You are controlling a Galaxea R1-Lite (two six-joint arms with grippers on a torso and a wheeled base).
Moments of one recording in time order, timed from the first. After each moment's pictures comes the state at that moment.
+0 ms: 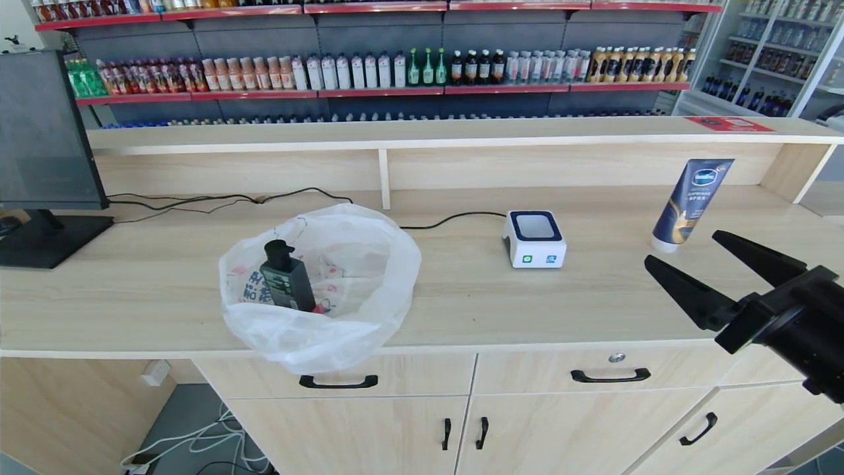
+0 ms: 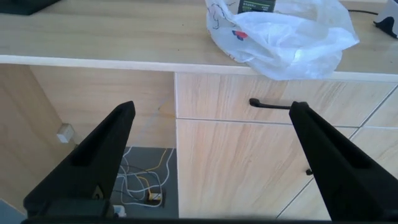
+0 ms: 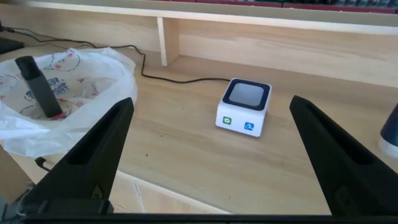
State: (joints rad) left arm 0.00 0.00 0.00 0.00 0.01 0.02; right arm 0.28 1.36 -0.23 -1.31 0.10 -0.04
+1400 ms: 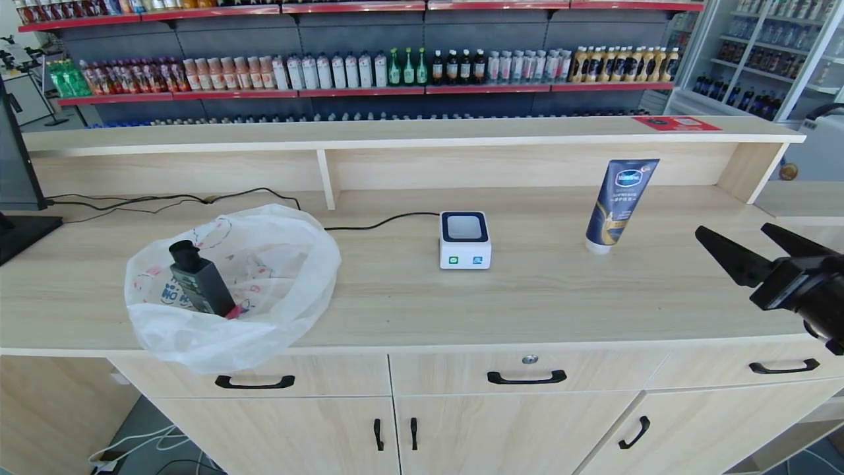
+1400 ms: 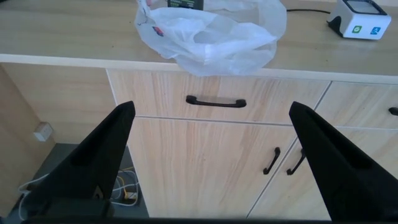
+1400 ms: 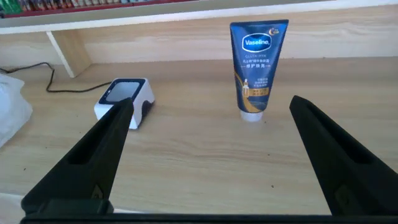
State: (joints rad) left arm 0.00 0.00 0.00 -0.01 0.01 0.02; right arm -0.04 1.46 -0.32 -1.32 0.21 0.09
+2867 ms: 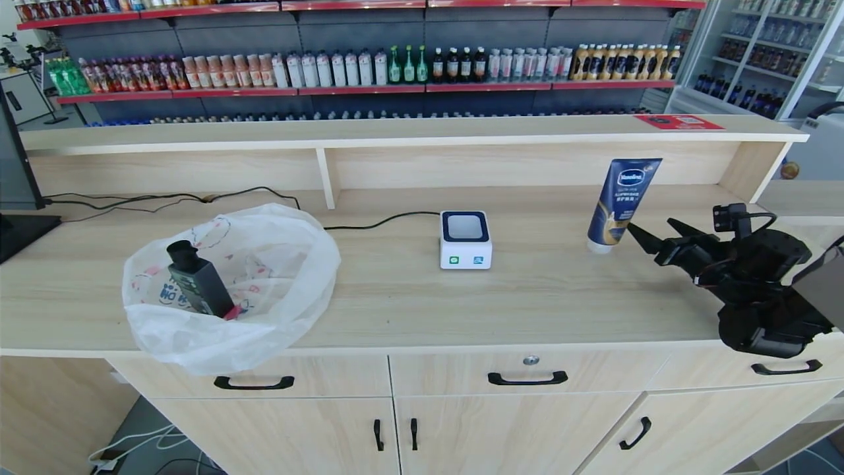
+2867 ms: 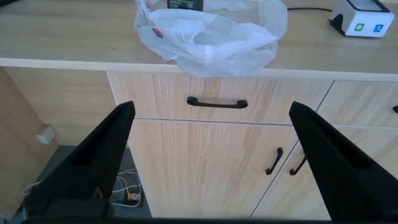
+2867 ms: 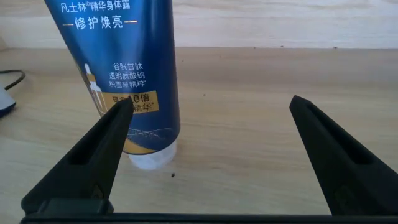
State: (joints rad) left arm 0.00 0.00 0.00 -0.01 0.01 0.03; right arm -0.27 2.46 -1.28 -1.41 0.52 0.14
